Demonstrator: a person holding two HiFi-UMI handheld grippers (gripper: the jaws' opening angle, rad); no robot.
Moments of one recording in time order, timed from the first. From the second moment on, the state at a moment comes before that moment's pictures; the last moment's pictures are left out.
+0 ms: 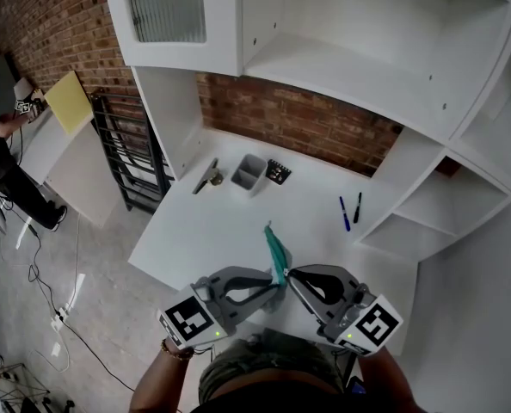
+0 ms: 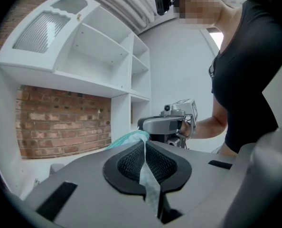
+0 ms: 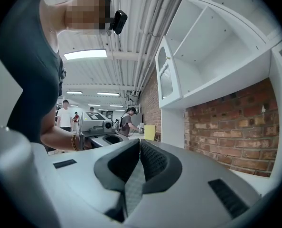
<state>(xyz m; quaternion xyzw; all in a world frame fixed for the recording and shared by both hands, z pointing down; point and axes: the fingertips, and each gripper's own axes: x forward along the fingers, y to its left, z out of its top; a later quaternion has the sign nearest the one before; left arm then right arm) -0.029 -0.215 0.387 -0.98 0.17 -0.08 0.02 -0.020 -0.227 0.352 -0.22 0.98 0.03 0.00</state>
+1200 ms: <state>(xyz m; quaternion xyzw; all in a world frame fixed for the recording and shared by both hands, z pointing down) -0.040 -0.196 0.396 -0.99 0.14 -0.05 -0.02 0.021 -0.266 0.374 -0.31 0.95 0.00 -0.02</state>
